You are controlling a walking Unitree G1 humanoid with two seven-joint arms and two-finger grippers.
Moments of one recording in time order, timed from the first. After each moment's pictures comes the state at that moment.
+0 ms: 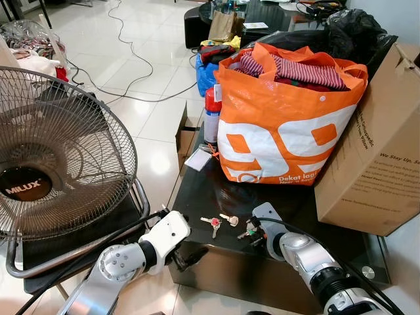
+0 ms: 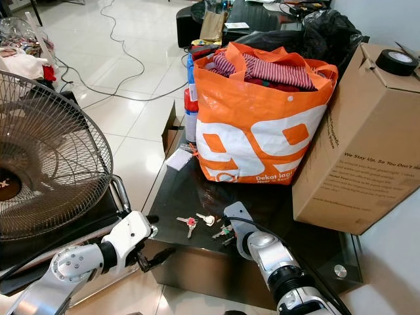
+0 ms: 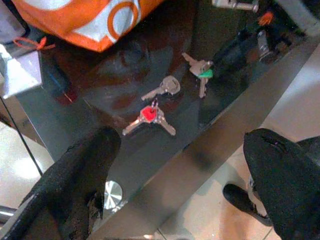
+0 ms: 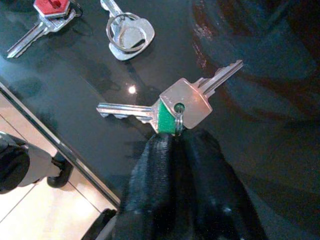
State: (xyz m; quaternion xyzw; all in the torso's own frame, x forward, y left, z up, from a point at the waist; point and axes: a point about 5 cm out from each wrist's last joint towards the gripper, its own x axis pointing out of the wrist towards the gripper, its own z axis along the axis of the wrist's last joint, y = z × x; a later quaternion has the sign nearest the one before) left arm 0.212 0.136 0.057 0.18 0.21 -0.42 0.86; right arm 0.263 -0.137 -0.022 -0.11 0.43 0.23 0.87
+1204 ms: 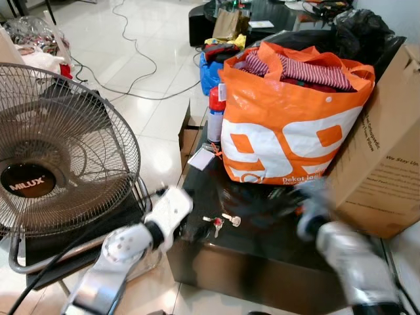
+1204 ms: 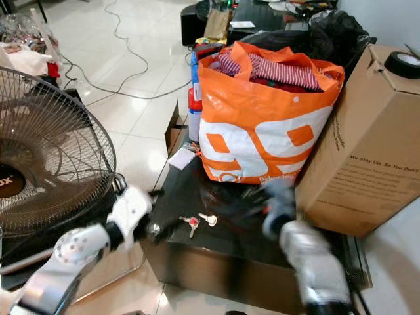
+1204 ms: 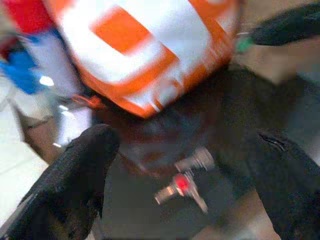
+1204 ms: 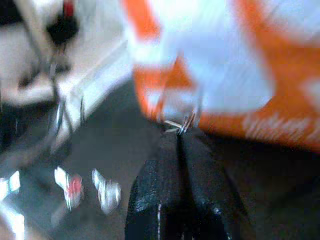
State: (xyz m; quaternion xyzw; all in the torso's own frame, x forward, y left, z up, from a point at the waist) left arm 0.238 0.117 0.101 0.11 0.10 -0.35 0.93; right arm 0.254 -0.186 0.080 0.06 0.16 0.14 0.97
